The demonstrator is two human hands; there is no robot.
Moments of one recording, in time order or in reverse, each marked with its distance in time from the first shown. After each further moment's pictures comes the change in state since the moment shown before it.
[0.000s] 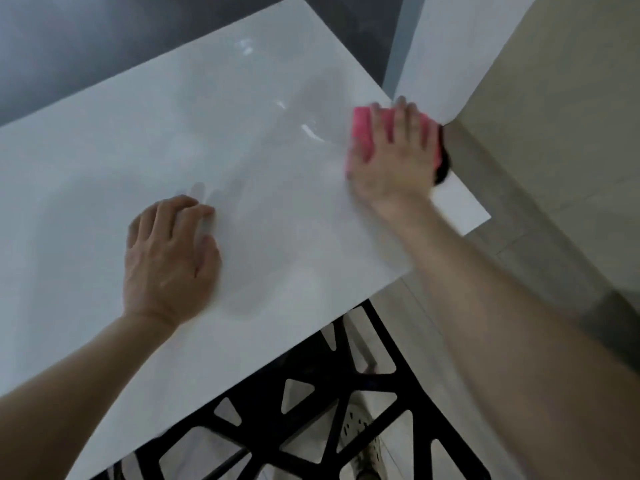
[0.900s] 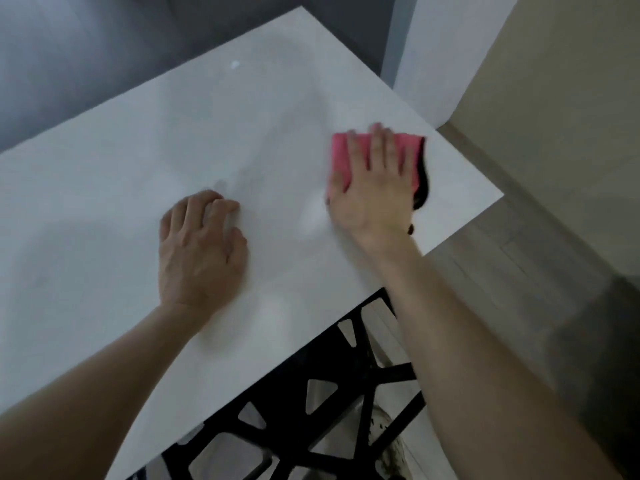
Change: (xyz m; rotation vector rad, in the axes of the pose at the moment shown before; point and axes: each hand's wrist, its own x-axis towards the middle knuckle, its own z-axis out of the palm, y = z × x) left_hand 0.002 0.000 -0.001 -0.044 0.017 0.027; right_hand -0.070 -0.059 0.009 0.036 0.040 0.015
